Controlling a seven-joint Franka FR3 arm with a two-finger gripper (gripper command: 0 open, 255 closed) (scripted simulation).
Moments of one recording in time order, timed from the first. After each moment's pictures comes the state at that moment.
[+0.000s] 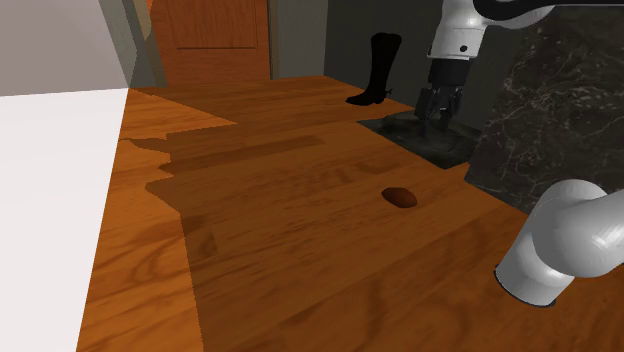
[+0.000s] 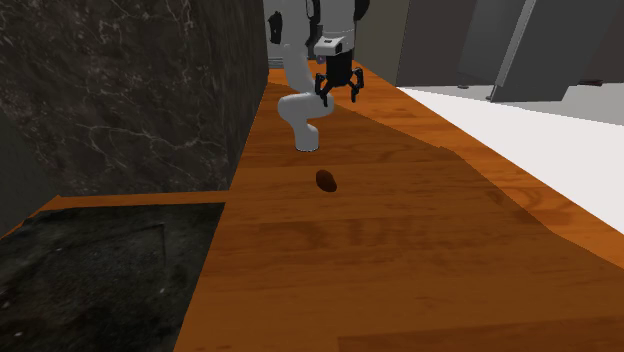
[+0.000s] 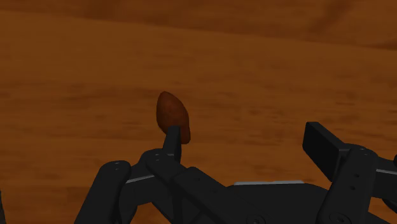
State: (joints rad) arm 0.00 -0.75 -0.05 -2.34 0.08 1.52 0.14
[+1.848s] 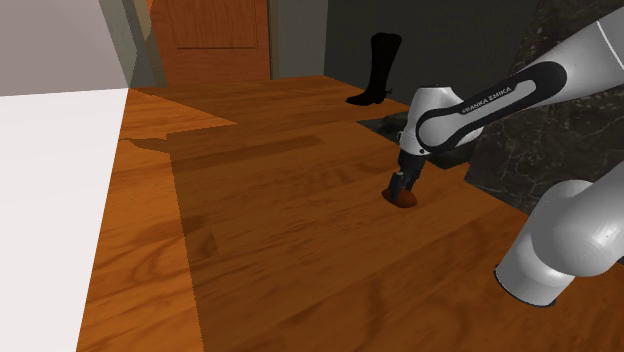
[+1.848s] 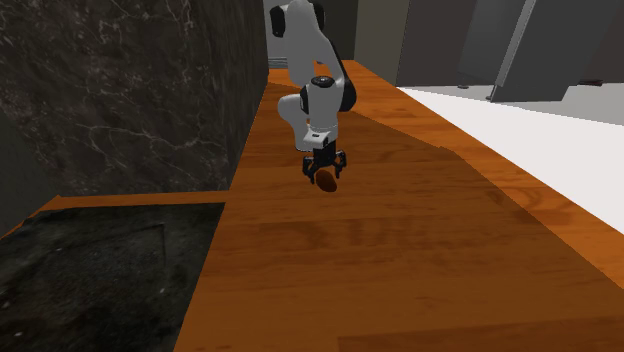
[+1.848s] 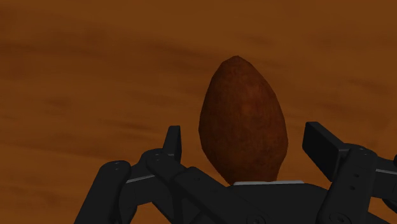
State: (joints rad) arm -0.03 -0.44 -0.18 -2.80 -0.04 2.36 -0.10
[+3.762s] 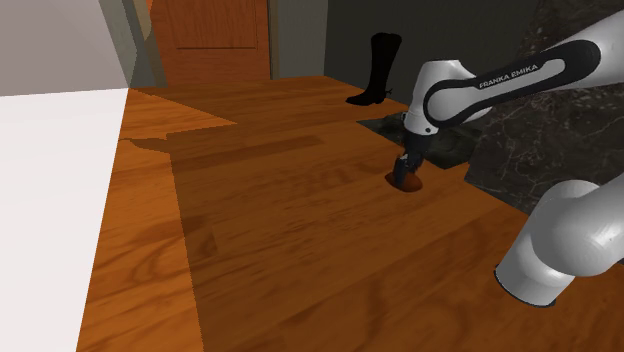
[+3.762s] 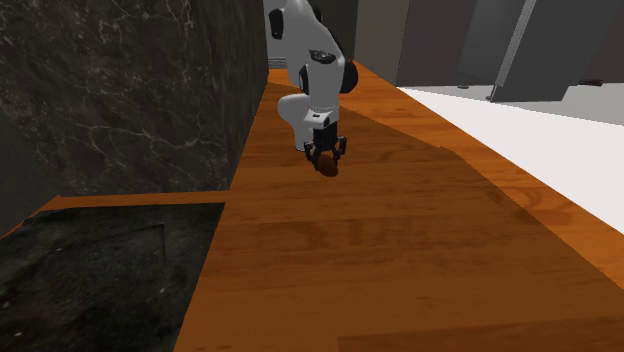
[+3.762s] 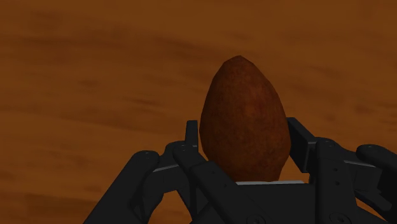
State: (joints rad) arm -0.04 -0.55 -0.16 -2.71 -0.04 2.16 -0.09
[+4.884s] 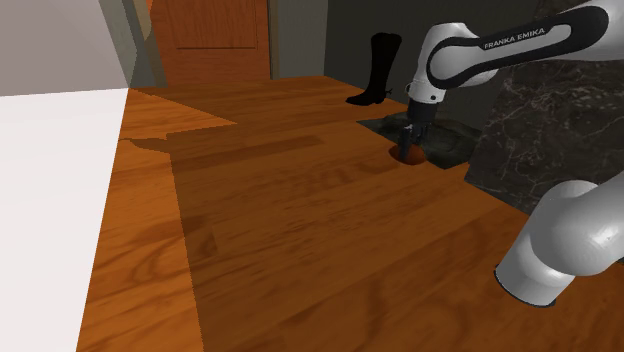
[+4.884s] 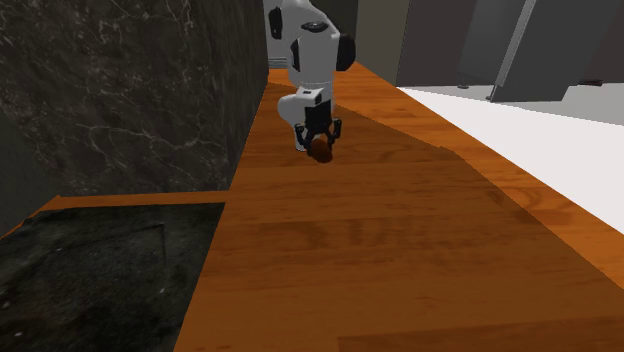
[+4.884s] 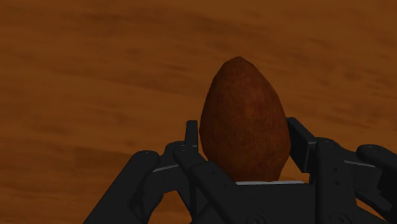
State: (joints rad) arm -0.05 -0.53 -0.20 -2.49 -0.05 1.97 -0.14
